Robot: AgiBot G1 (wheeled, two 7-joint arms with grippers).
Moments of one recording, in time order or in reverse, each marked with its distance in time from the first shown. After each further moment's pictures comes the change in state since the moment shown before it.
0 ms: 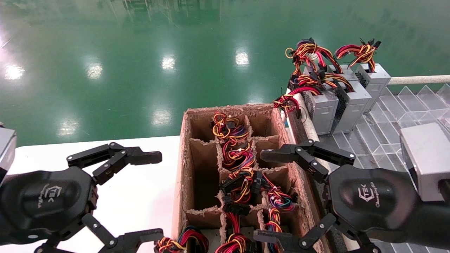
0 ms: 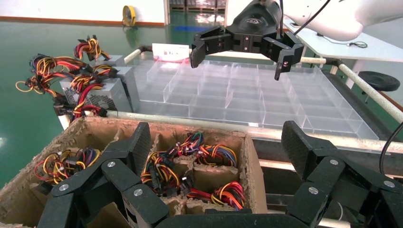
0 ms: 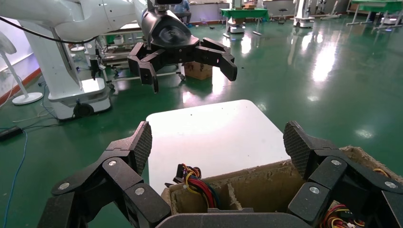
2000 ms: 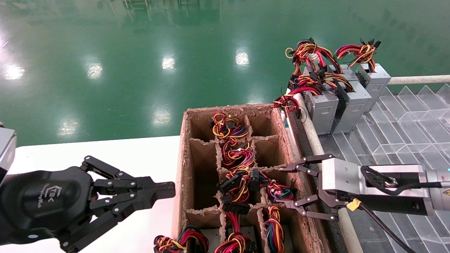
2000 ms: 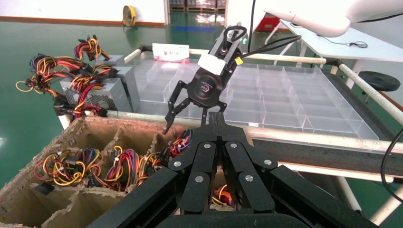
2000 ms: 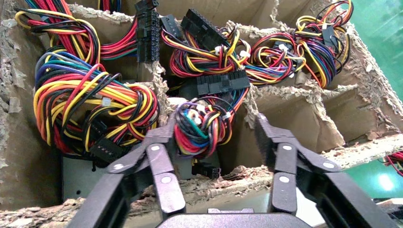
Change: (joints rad) left arm 0.000 0.000 0.000 0.000 0.000 0.000 0.000; right arm 0.189 -0.054 -0.150 -0.085 -0.609 0.106 -0.224
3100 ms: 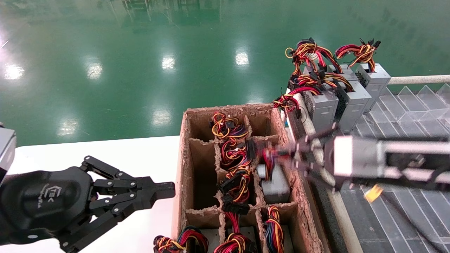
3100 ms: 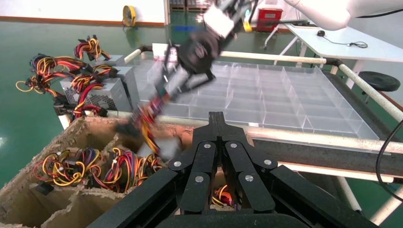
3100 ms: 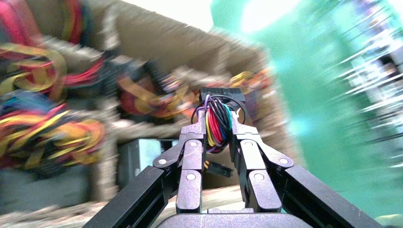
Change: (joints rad) left arm 0.000 0.000 0.000 0.000 0.000 0.000 0.000; right arm 0.051 0.048 0.091 0.146 0.059 0.054 -0.060
